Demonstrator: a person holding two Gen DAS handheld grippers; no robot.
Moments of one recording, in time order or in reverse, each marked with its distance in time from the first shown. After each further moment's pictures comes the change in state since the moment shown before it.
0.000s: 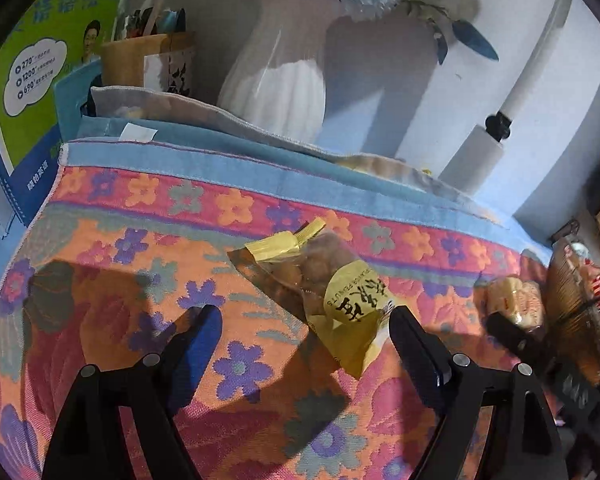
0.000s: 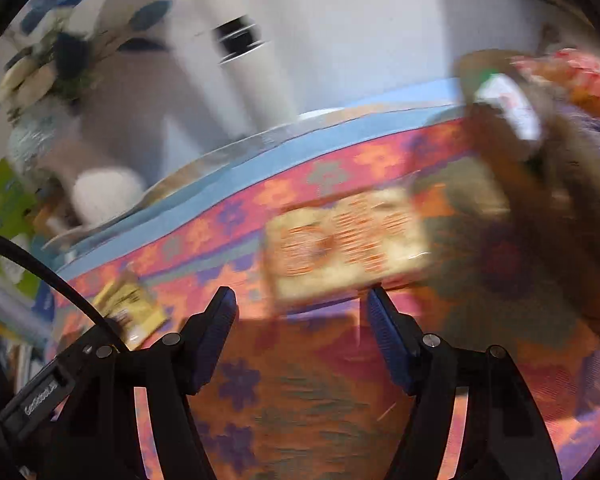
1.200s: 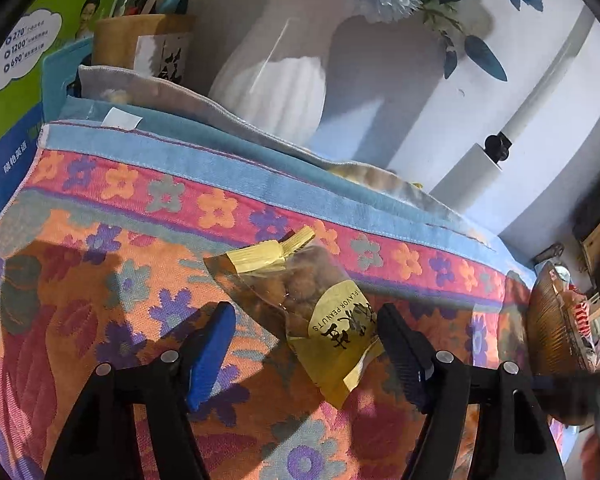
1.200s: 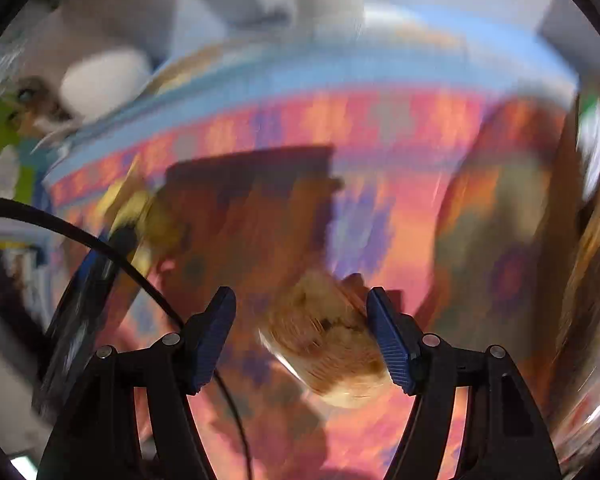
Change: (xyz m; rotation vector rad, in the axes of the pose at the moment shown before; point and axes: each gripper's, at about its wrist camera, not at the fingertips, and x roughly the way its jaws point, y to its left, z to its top) left arm 0.017 0.005 0.008 -0.068 0.007 -0.083; right arm 0.011 0.013 0.036 -0.115 0.646 -0.050
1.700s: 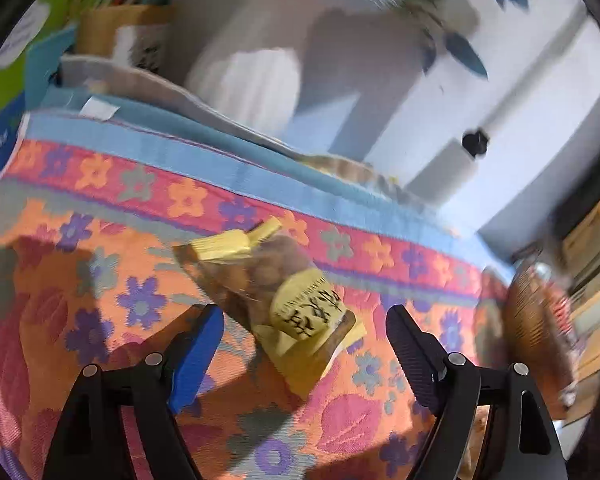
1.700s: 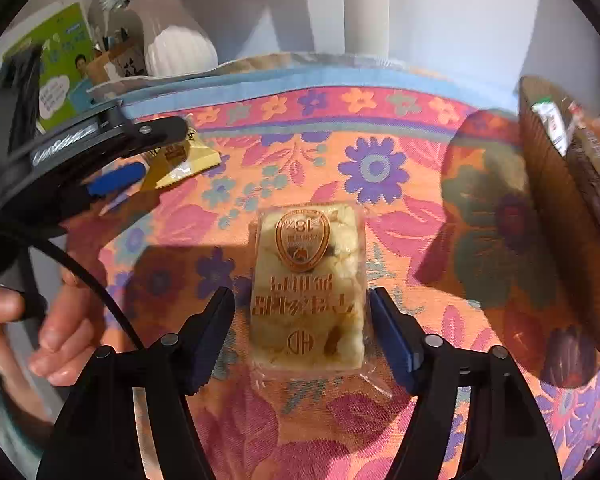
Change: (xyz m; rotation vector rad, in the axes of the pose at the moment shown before) left arm 0.002 -0.014 -0.004 0.007 0.028 -0.054; right arm 0.010 0.012 -0.108 -0.206 -0.450 -0.132
